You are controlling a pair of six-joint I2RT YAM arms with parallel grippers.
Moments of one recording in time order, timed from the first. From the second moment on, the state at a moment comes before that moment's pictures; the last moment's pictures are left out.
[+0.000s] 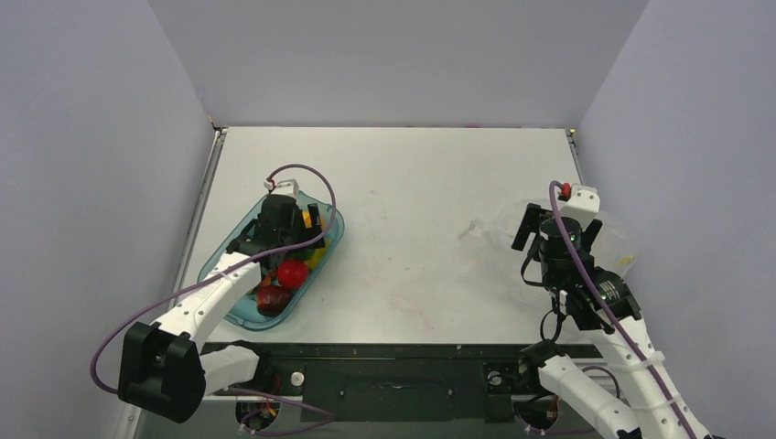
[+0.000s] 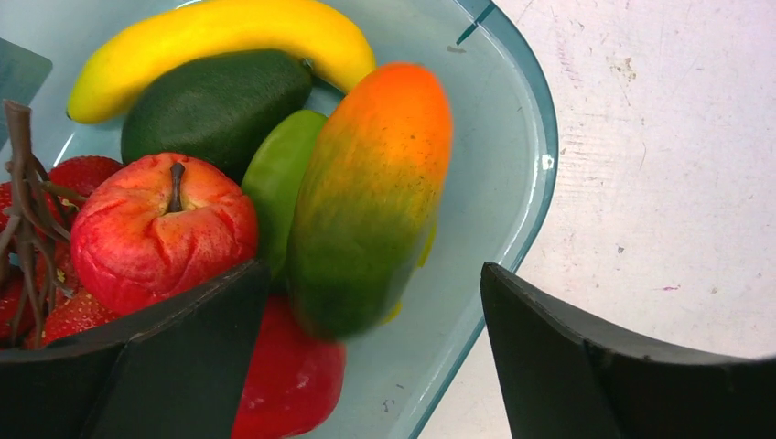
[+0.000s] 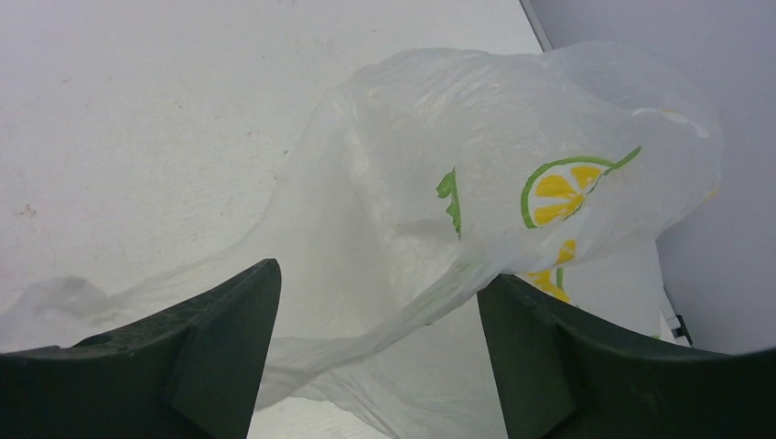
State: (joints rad) left arm -0.34 1.17 0.77 -0.36 -0.16 -0.43; right arm 0.42 0.73 0.95 -0.82 0.62 0.37
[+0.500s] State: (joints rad) left arm -0.34 0.96 0.93 -0.52 -0.06 -0.43; right arm 0.42 0.62 1.17 -0.89 0.60 0.34
